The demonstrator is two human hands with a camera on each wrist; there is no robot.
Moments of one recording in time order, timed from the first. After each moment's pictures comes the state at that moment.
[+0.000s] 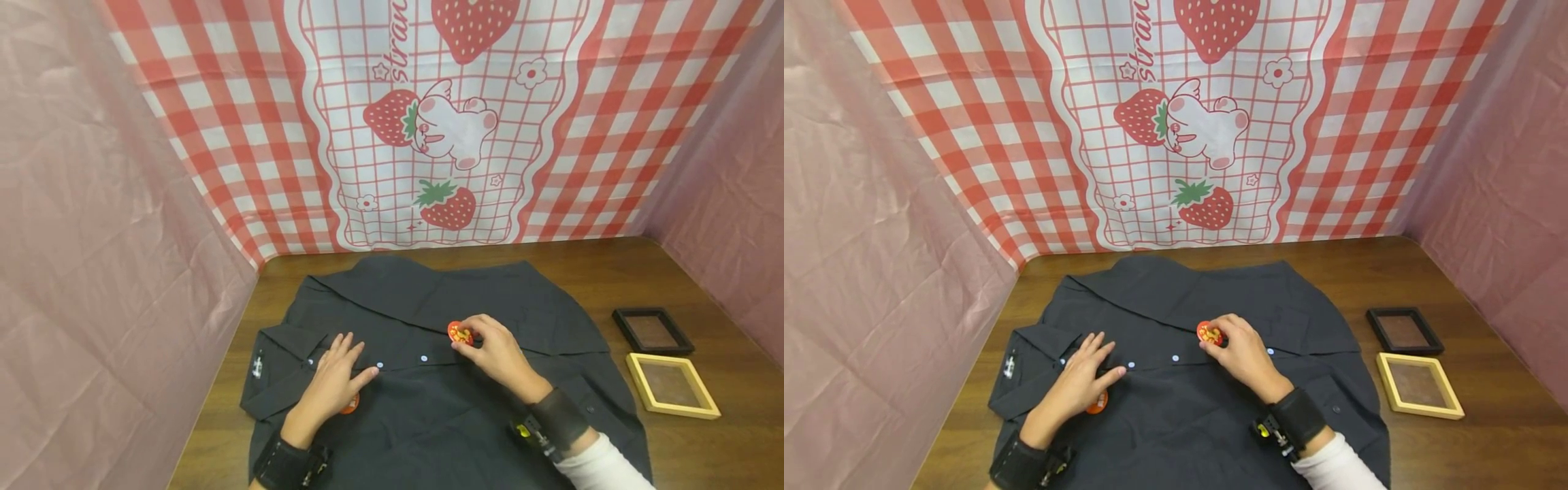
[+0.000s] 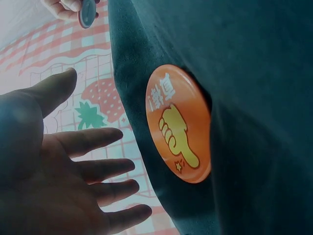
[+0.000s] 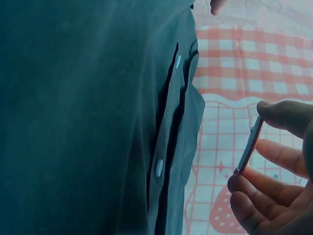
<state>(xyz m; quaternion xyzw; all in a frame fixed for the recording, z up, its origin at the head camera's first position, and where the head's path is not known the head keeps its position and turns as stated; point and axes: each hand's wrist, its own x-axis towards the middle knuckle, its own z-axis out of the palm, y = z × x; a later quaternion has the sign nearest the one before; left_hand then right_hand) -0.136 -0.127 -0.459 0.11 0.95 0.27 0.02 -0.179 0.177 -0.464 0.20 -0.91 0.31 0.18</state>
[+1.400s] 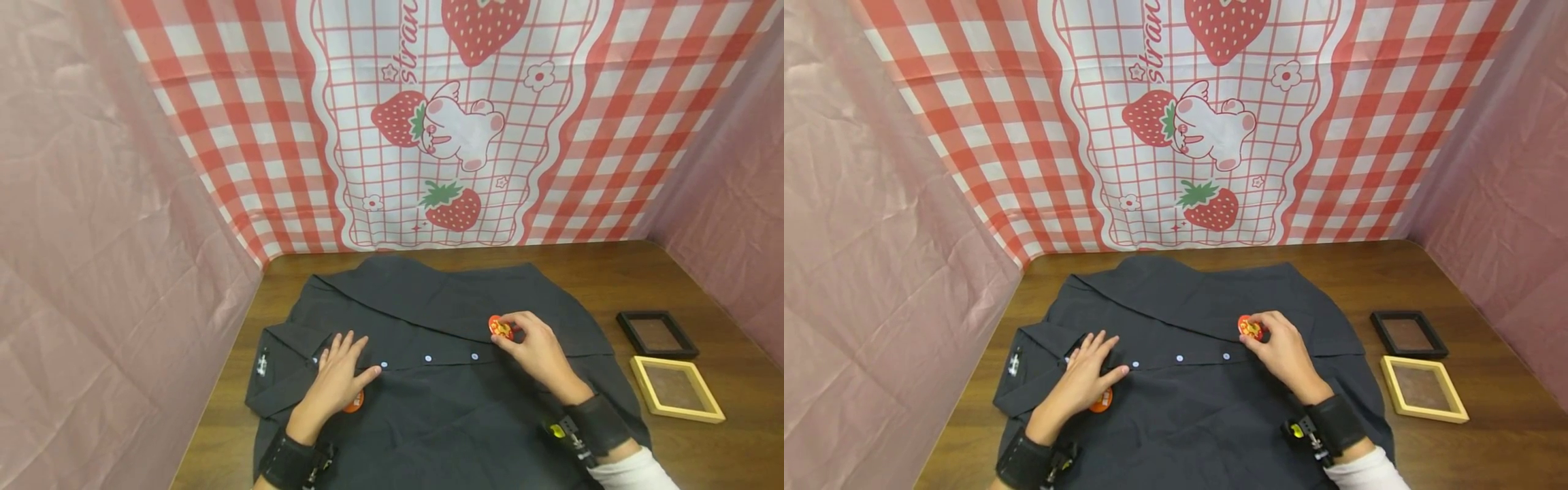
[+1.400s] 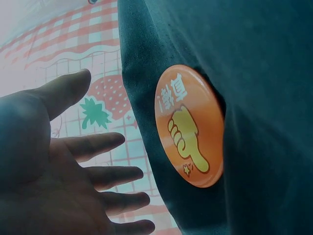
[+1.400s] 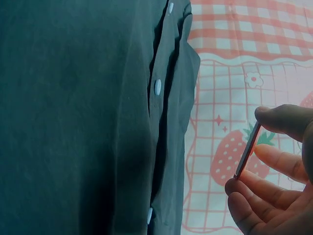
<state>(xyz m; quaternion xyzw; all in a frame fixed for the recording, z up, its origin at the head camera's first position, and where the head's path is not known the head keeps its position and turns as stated) -0.135 -0.129 -0.458 0.08 0.95 0.28 0.03 -0.178 0.222 -0.459 0.11 -0.93 0.31 0.17</state>
